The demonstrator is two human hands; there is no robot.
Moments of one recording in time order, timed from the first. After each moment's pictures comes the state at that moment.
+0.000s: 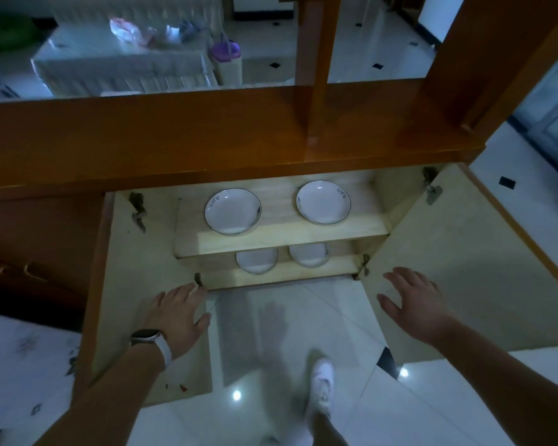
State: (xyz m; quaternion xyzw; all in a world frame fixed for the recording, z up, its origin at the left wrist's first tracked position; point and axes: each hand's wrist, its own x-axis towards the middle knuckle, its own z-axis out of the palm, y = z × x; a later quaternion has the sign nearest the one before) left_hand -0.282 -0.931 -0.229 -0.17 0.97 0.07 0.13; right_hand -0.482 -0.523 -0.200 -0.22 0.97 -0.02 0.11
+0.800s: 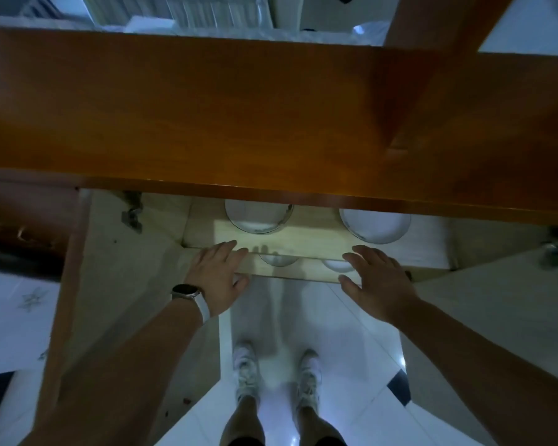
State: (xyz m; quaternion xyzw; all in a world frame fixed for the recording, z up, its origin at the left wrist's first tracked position) left_hand -0.438 -0.976 -0.288 -0.19 0.97 0.12 0.10; right_hand -0.624 -0.705 -0.267 -0.41 0.90 -0.04 0.17
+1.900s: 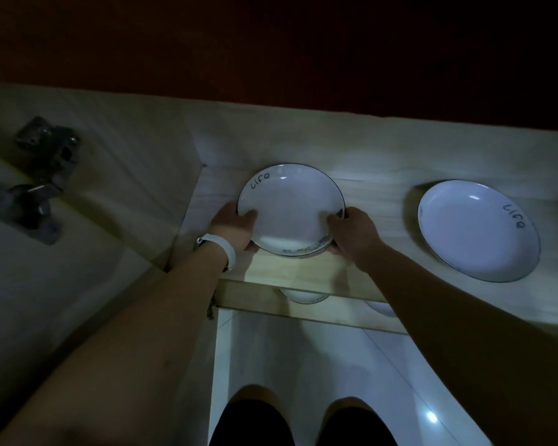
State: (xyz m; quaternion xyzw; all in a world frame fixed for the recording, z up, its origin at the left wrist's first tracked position) left_hand -0.576 -1.107 -0.472 -0.46 0.70 0.54 -0.05; right_hand -0.706 -0.931 -0.468 -0.08 0.82 -0.47 0.30
